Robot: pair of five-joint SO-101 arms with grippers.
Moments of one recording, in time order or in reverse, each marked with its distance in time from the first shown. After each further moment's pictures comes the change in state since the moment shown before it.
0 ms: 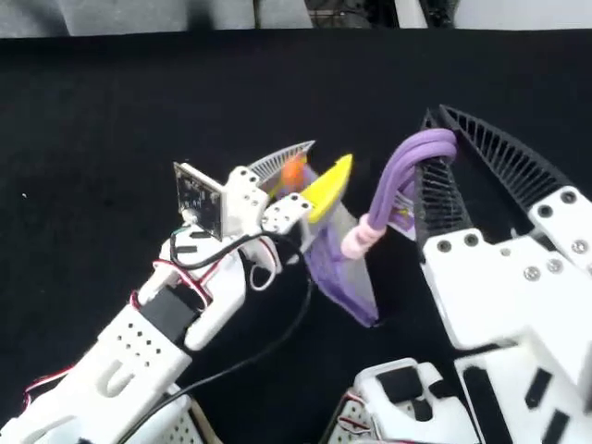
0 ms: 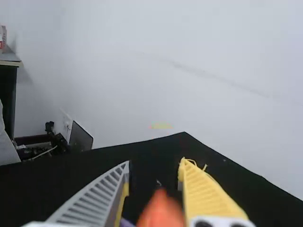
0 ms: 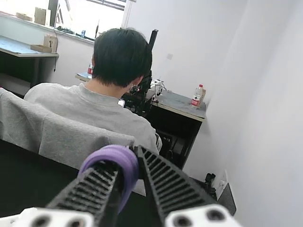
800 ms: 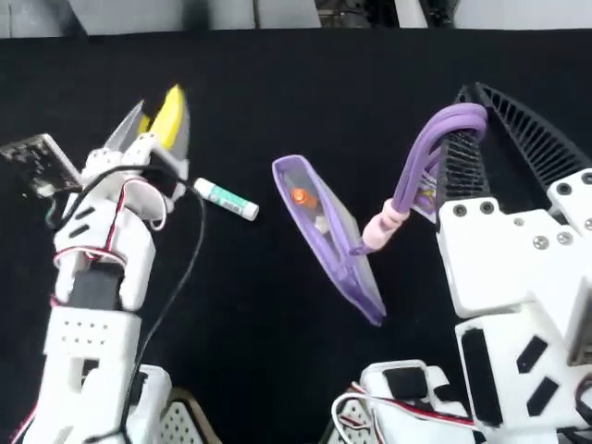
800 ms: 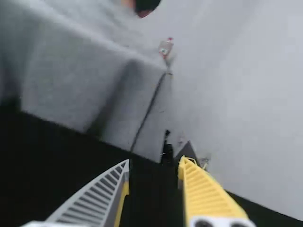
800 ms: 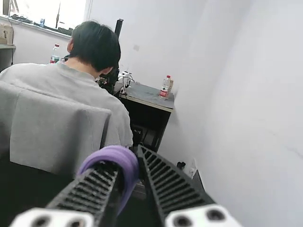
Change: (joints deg) left arm -35.9 -1.8 2.0 6.4 15.5; right arm 9.0 0.1 2.5 -3.1 0.0
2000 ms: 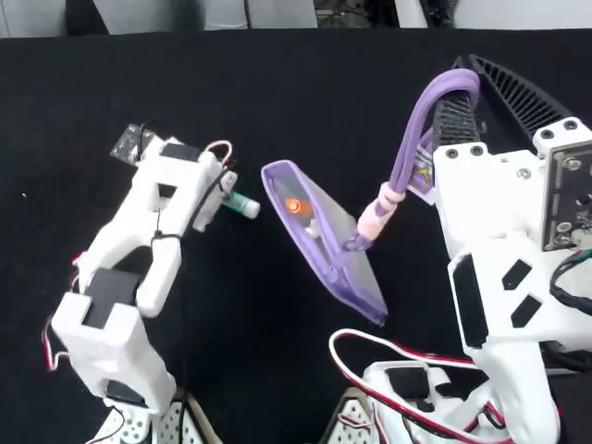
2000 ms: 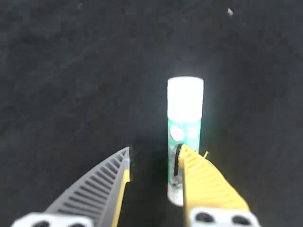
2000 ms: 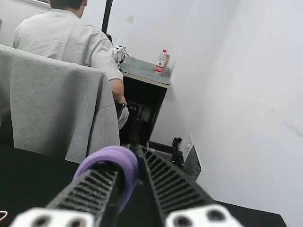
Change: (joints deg) left arm 7.8 70.0 -46.4 48.4 43.3; right arm 3.2 6.1 0.0 -0.2 0.0
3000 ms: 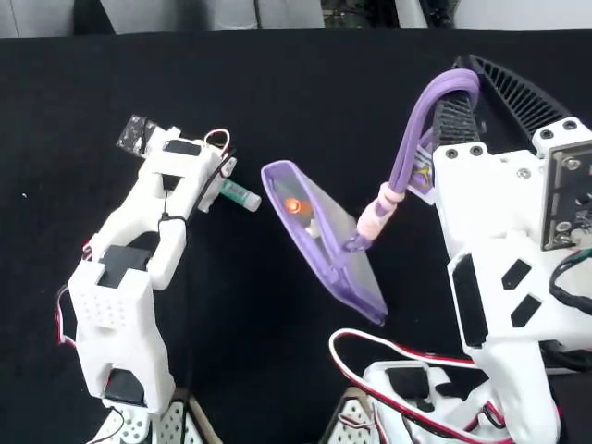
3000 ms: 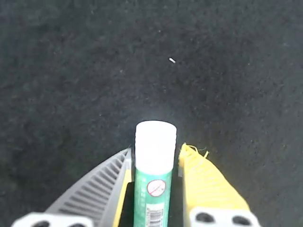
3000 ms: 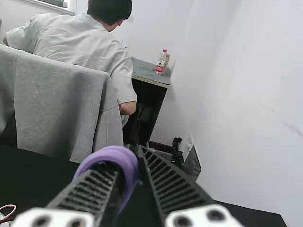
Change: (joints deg) left arm -2.3 13.4 -7.6 -13.8 -1.1; right arm 0.0 0.0 0.0 0.0 0.0
